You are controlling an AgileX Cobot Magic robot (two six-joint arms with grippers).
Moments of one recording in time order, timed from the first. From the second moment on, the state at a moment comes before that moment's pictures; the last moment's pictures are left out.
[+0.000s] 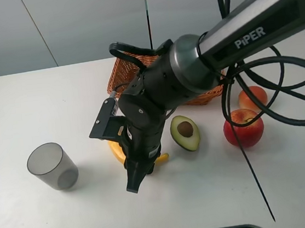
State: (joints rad) left arm 0.01 0.00 -0.51 0.02 1.08 0.00; right arm 1.01 2.08 -1.14 -0.01 0.53 -0.24
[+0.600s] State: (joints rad) left arm 0.01 0.00 -0.51 0.02 1.08 0.00; right arm 0.99 1.85 -1.21 -0.04 0.67 -0.33
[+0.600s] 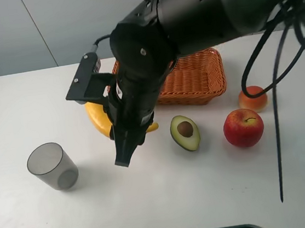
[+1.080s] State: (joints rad) left arm 0.01 0.00 -0.51 0.02 1.08 0.00; right arm 0.66 1.85 -1.22 -0.50 0.49 -0.33
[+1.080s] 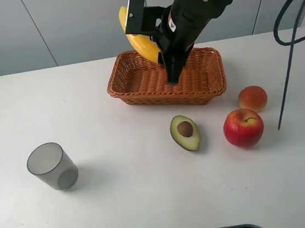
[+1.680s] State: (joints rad) left arm 0.01 0.00 -0.51 0.02 1.08 0.00; right arm 0.61 1.91 -1.22 -0.64 0.47 -0.26
